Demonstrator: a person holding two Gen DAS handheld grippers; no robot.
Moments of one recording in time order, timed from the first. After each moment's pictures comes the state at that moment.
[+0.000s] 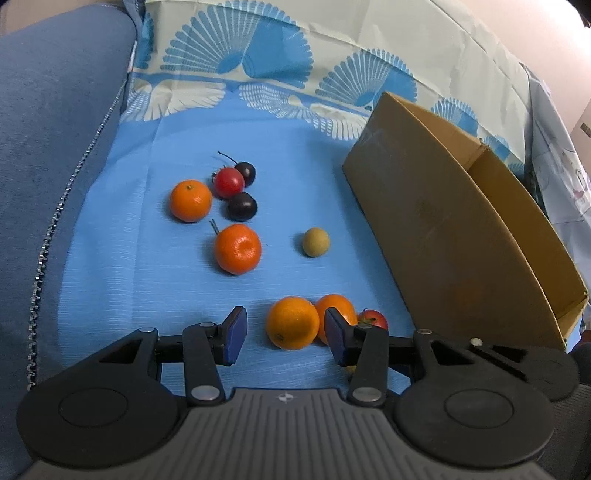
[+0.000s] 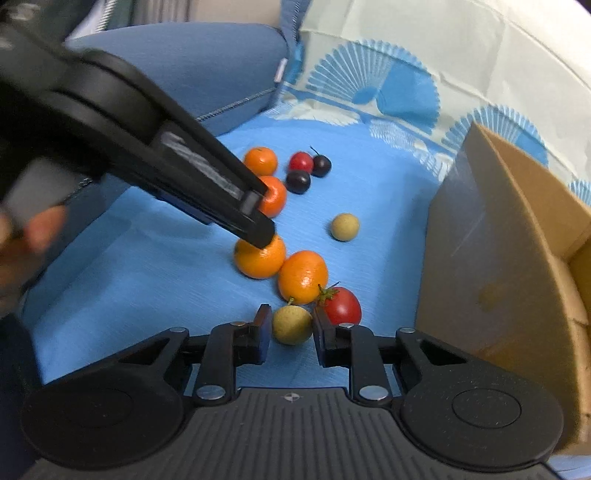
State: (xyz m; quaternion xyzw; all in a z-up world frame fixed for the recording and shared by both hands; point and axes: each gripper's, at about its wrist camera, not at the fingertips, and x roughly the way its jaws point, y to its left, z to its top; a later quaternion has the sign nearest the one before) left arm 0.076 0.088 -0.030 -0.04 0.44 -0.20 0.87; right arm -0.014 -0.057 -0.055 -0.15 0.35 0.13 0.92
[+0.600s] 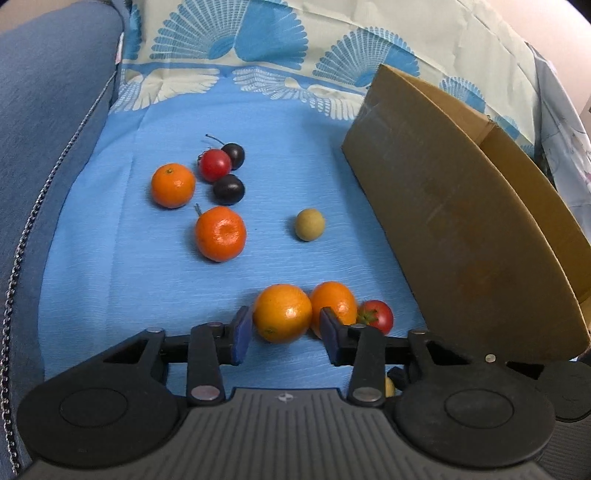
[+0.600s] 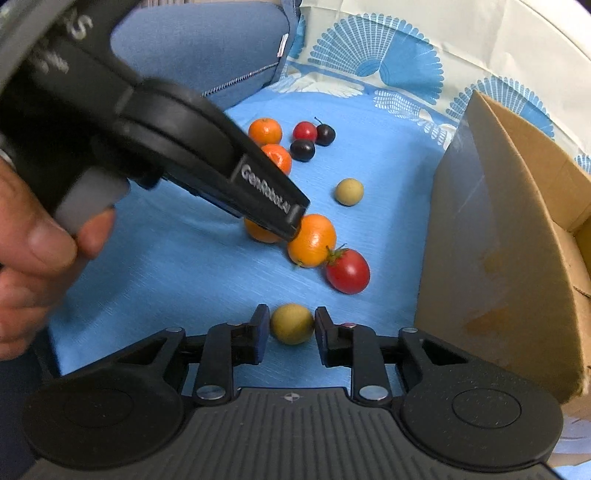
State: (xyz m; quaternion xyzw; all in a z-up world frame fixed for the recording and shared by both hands) left arm 0.078 0.067 -0.048 -0.01 0.45 -0.19 0.87; right arm -0.016 -0.062 -0.066 -0.13 0.40 0.13 0.90
